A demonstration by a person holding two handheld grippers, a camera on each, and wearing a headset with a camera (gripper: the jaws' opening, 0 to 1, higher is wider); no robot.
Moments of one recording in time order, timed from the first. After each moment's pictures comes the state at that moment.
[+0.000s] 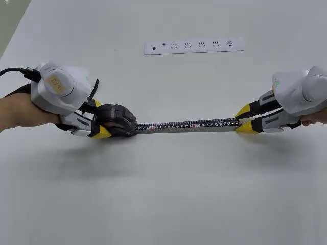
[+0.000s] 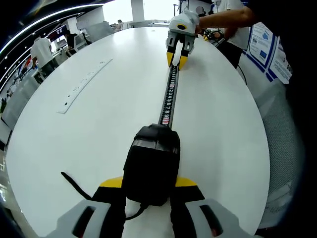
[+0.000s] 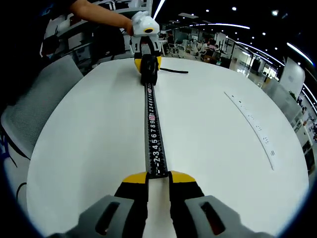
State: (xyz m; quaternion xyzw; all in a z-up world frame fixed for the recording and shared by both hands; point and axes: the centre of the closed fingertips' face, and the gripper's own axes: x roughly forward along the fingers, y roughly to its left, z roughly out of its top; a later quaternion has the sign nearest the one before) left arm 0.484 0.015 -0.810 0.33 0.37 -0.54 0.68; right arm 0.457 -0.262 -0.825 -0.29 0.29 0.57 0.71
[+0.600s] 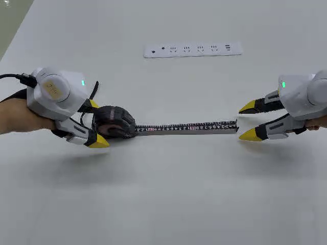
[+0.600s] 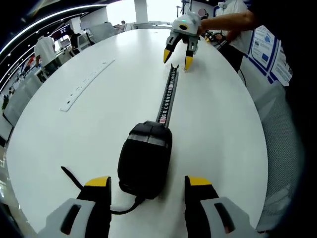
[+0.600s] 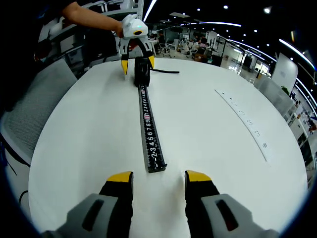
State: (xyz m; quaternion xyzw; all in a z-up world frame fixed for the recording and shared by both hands) left arm 0.476 0.022 -0.803 0.32 0.37 -0.53 0.69; right arm 0.455 -0.273 -0.815 -0.28 0.30 0.54 0.74
